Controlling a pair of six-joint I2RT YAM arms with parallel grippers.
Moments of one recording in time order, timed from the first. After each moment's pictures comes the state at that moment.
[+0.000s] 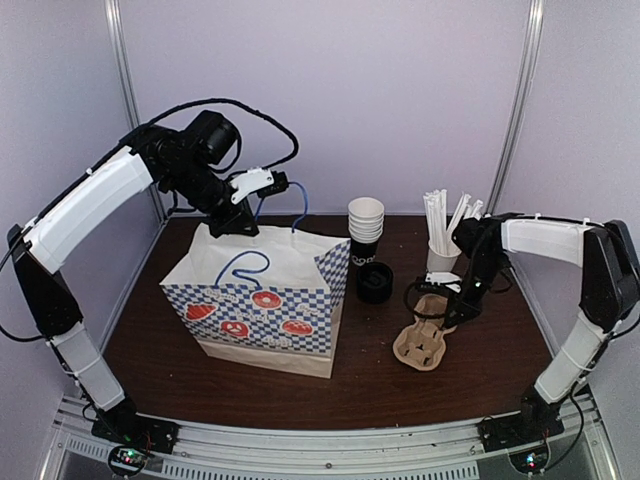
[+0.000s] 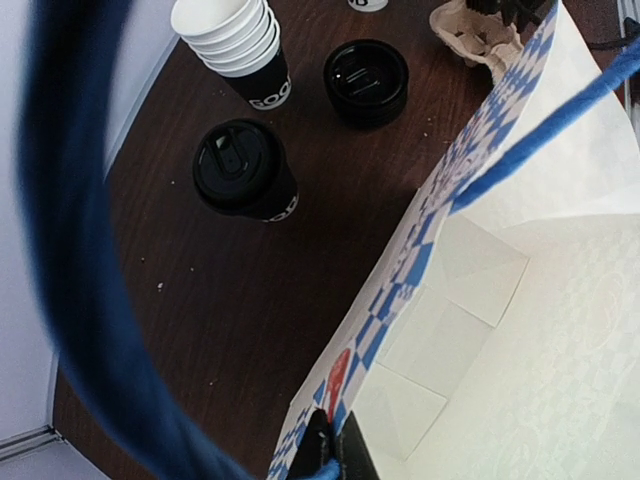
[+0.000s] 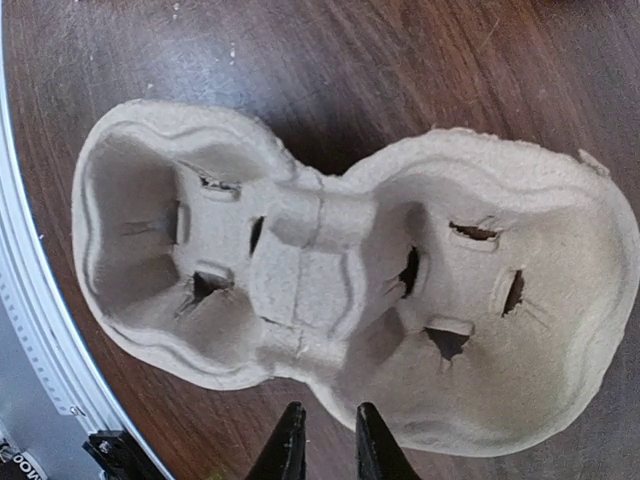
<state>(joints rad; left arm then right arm) -0.66 1.70 1.93 -1.23 0.16 0.54 0.29 1.64 1.14 -1.06 -0.33 -0.81</state>
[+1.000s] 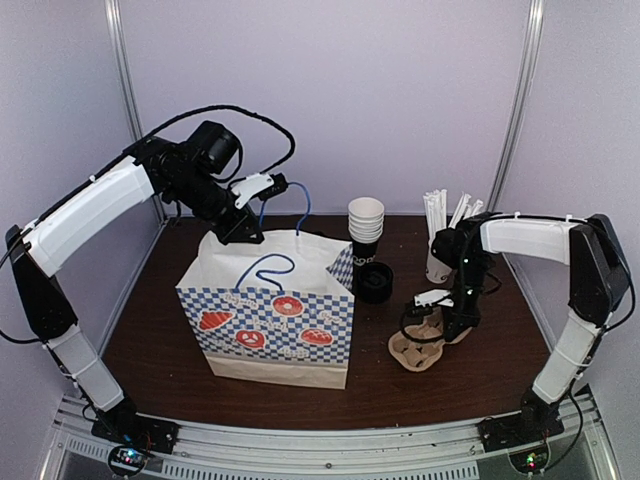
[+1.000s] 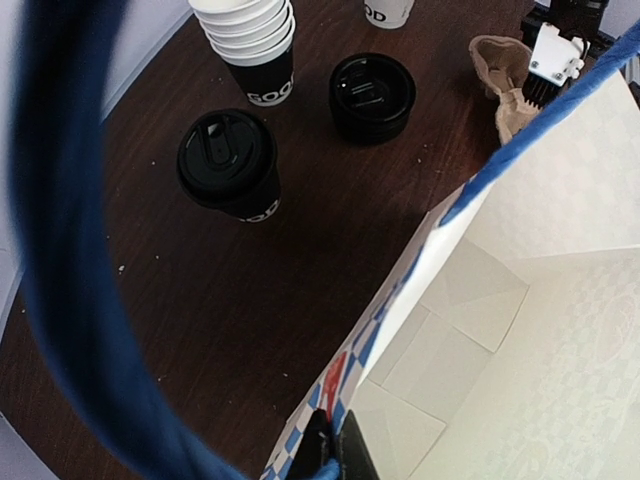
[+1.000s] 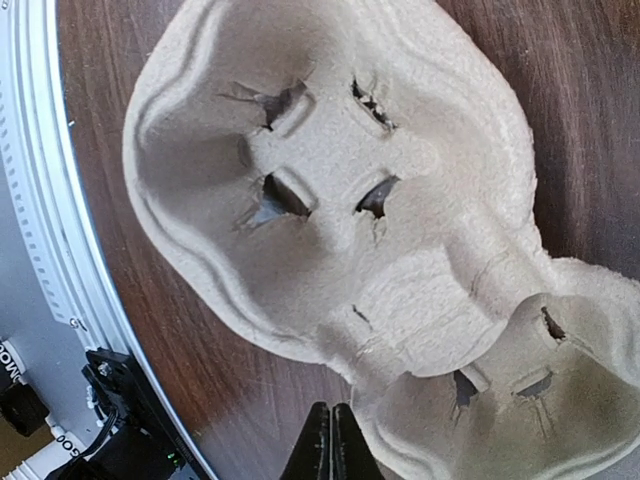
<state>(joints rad) -0.66 1.66 1.80 -1.12 0.22 0.34 0.43 1.73 1.21 -1.25 -0.23 -0.96</state>
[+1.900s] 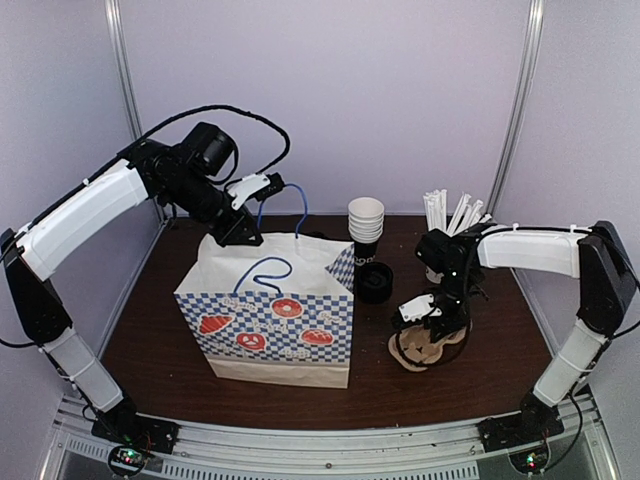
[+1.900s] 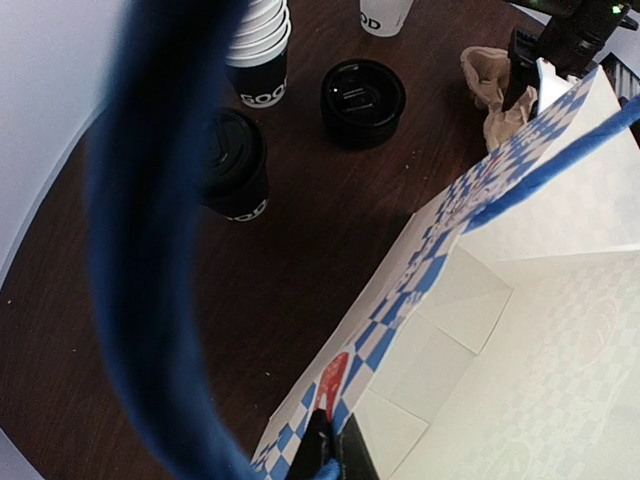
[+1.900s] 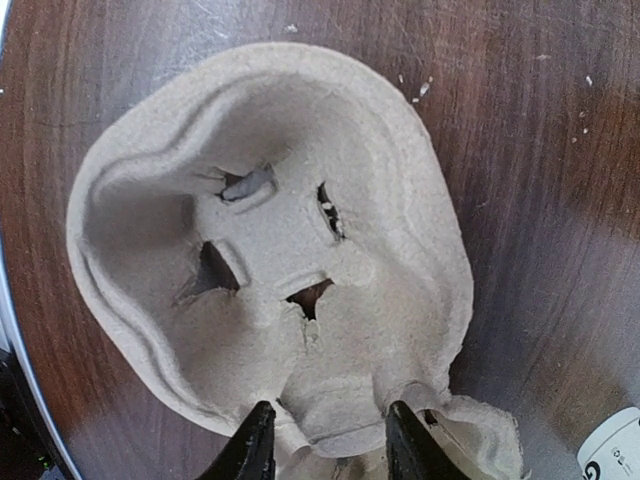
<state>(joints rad) -0.66 1.62 1.76 -1.11 0.24 0.29 0.56 1.65 1.13 -1.00 -0.14 -1.15</state>
